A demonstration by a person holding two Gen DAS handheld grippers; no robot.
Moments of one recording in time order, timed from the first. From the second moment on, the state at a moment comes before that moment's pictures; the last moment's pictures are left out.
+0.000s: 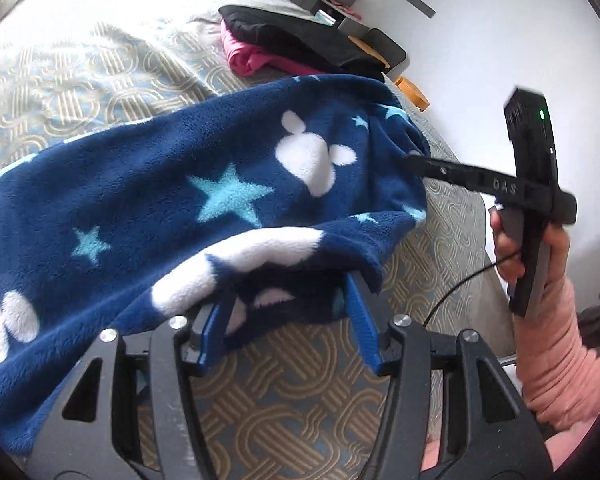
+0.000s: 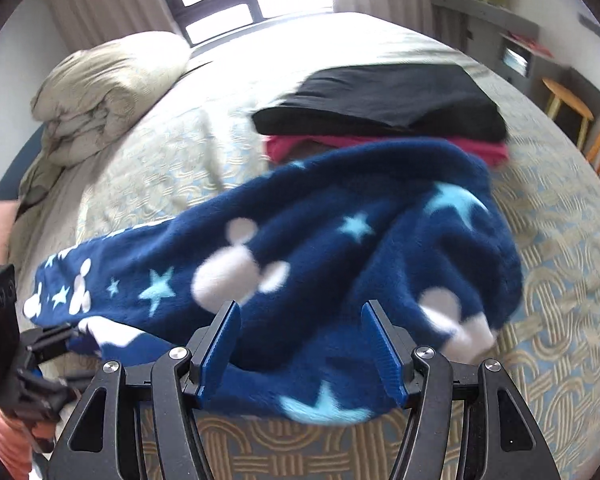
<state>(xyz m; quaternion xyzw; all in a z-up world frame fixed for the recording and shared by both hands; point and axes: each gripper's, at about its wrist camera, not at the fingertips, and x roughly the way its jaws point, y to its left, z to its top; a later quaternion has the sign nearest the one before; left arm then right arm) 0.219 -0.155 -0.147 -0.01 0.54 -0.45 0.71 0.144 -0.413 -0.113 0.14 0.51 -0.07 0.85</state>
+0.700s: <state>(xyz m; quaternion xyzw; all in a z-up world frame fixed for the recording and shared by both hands) 0.170 -0.228 -0.165 0.13 0.53 -0.49 0.68 0.101 -0.543 -0.143 0.32 0.47 -0.17 0.81</state>
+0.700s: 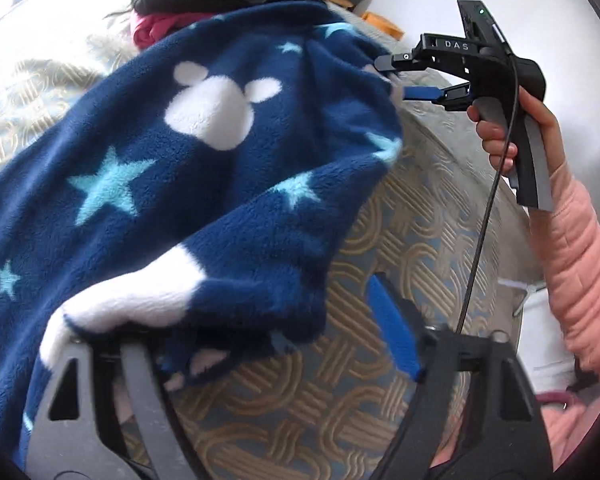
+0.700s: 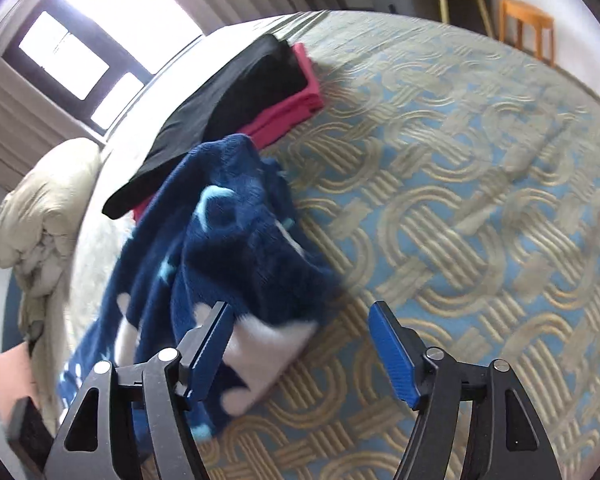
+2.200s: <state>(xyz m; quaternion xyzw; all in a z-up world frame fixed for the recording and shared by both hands) 0.126 -0.173 -0.151 0.06 0.54 -0.47 0.70 0.166 -0.552 -0.096 0.11 0.49 -0.26 0.82</state>
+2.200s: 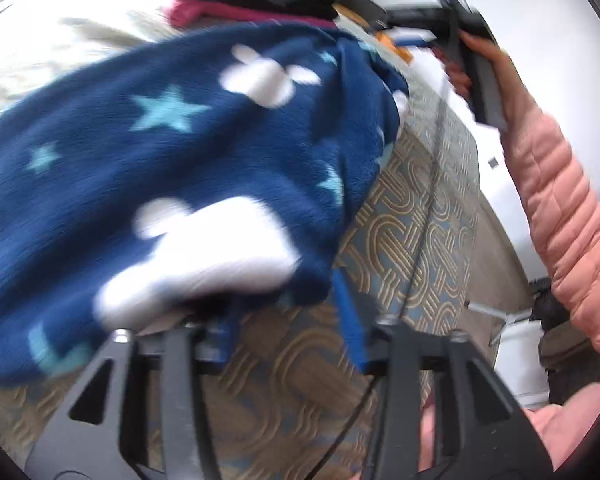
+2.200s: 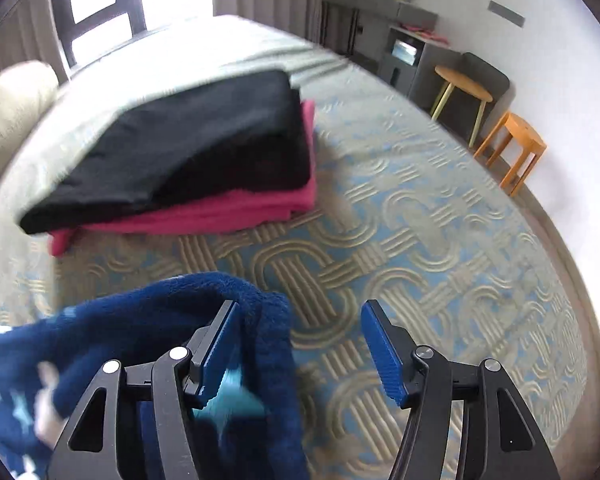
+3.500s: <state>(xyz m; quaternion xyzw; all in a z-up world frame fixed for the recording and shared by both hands) 0.271 0.206 -0.126 -0.08 0.47 -0.01 0.88 0.244 -0.226 -0.079 -0.09 0.52 0.09 0.84</state>
